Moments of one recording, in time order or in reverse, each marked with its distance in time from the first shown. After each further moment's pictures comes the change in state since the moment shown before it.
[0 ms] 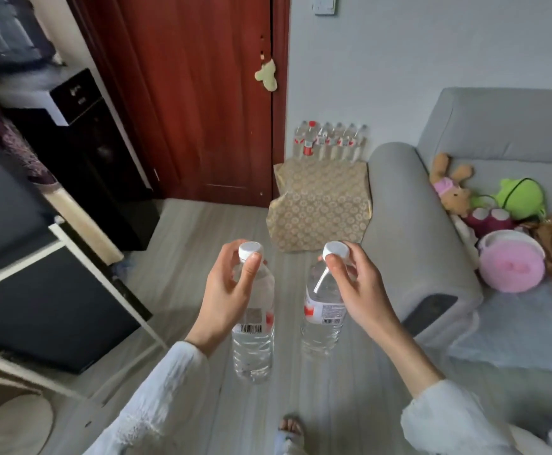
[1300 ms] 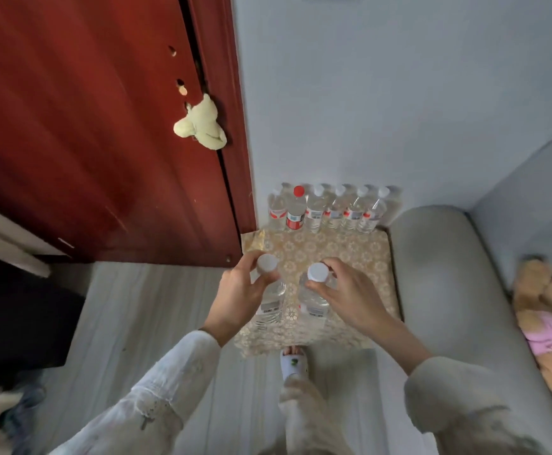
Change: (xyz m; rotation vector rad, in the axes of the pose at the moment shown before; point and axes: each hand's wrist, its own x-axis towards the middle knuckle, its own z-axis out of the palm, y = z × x) left_hand 0.775 -0.180 0.193 0.385 -0.214 -0.173; right_hand 0.757 0.260 -0.006 -0.578 -0.187 0.137
